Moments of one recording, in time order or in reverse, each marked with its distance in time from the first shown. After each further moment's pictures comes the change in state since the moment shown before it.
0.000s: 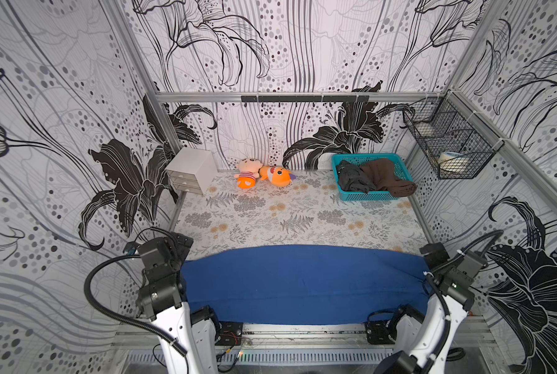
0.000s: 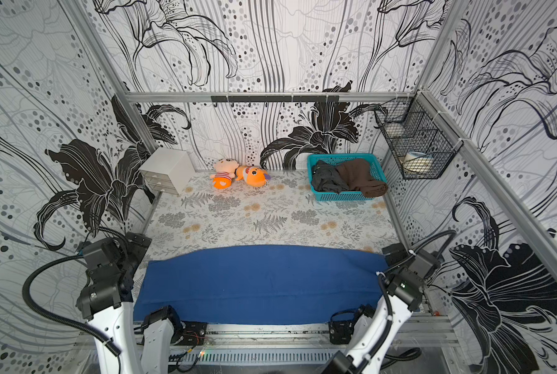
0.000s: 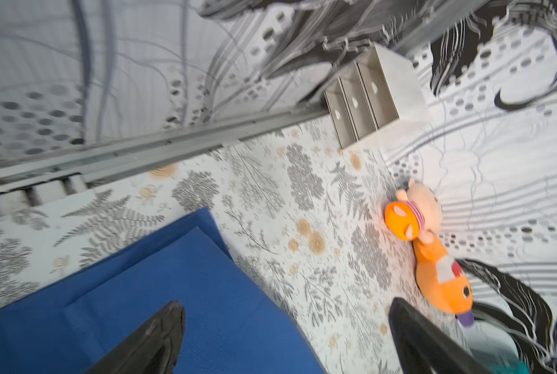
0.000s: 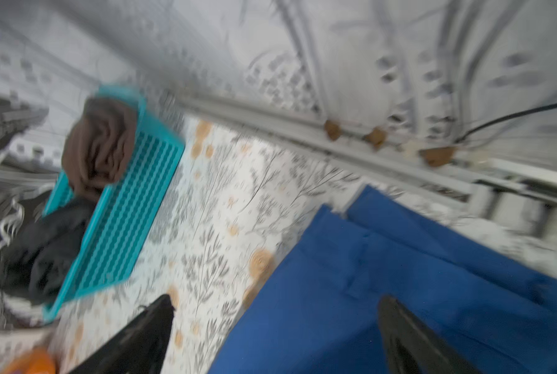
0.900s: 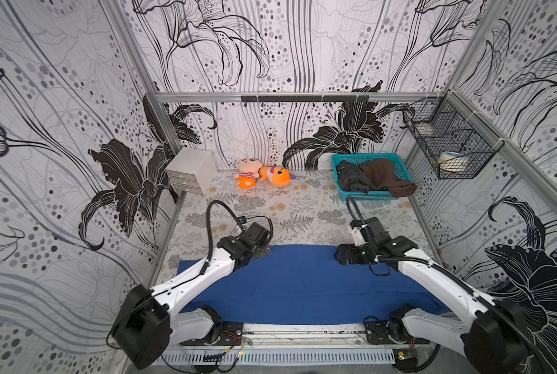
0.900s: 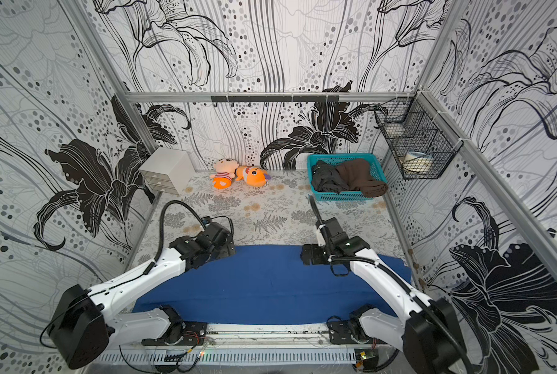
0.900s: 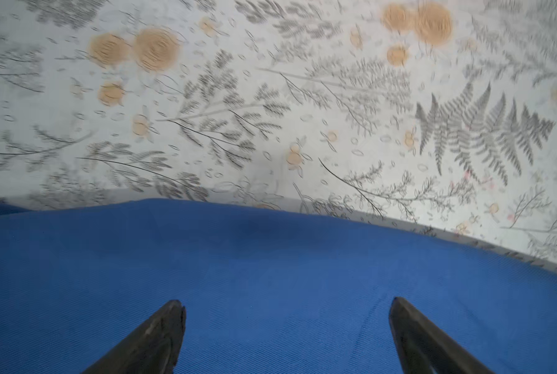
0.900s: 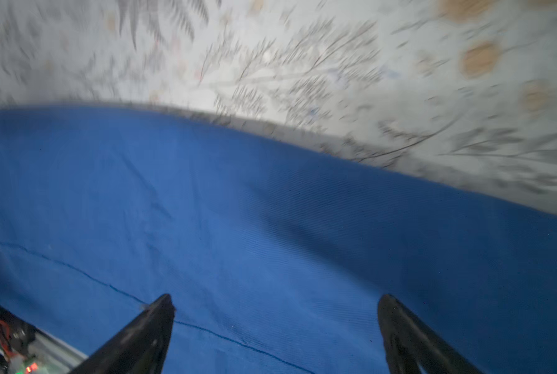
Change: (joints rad) left arm -1.172 0.651 -0.020 0.166 -0.422 -0.145; right arm 1.221 0.476 0.198 -0.133 0.098 -0.166
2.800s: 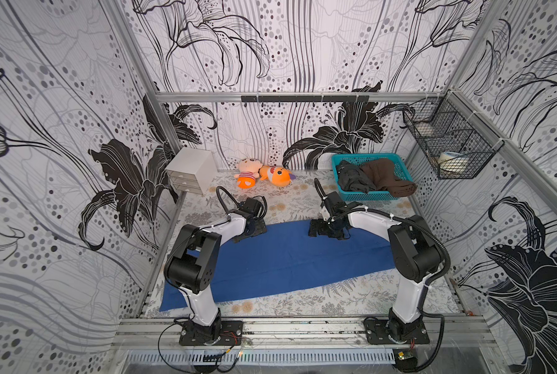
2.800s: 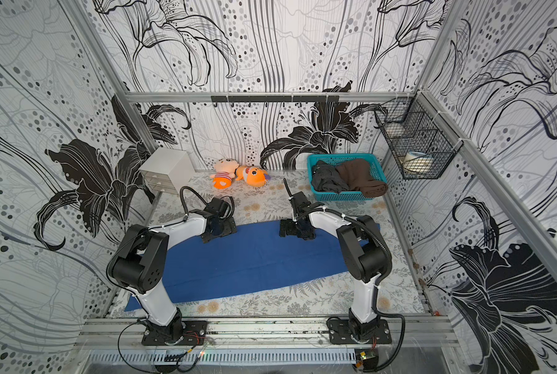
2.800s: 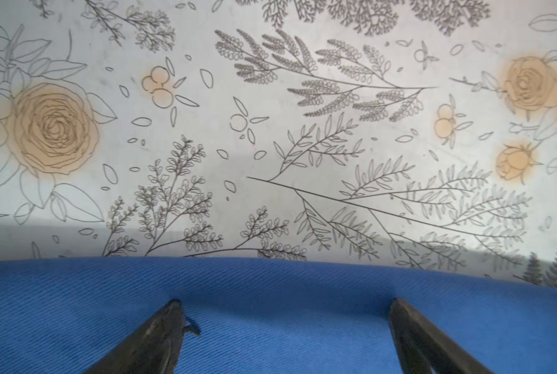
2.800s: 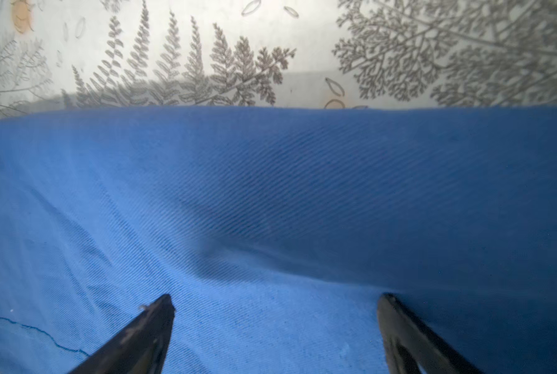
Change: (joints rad) left arm 0.377 0.484 0.245 0.214 0.209 0.222; right arm -0.061 0.713 0.504 0.136 -0.064 0.037
